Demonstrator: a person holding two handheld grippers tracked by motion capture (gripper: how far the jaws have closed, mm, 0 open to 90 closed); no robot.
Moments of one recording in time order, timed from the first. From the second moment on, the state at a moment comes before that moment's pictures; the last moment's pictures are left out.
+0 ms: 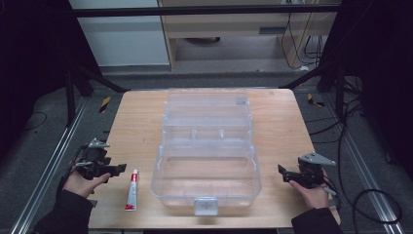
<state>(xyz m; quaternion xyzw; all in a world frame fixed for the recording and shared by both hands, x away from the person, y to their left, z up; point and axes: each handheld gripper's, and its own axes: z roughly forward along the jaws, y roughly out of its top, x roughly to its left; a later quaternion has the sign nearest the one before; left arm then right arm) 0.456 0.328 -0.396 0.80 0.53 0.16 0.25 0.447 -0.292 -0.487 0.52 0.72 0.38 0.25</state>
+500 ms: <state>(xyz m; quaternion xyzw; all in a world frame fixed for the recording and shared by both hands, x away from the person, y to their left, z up) 0.458 0.315 -0.417 0.80 0.54 0.12 0.21 0.448 -0.290 -0.490 0.52 0.73 0.37 0.24</state>
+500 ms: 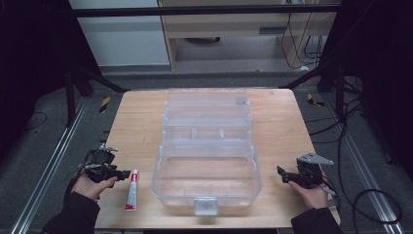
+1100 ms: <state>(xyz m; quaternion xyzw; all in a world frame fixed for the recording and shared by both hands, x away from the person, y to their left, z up) 0.462 0.299 -0.439 0.81 0.55 0.08 0.16 0.449 -0.289 -0.493 0.52 0.74 0.37 0.23</state>
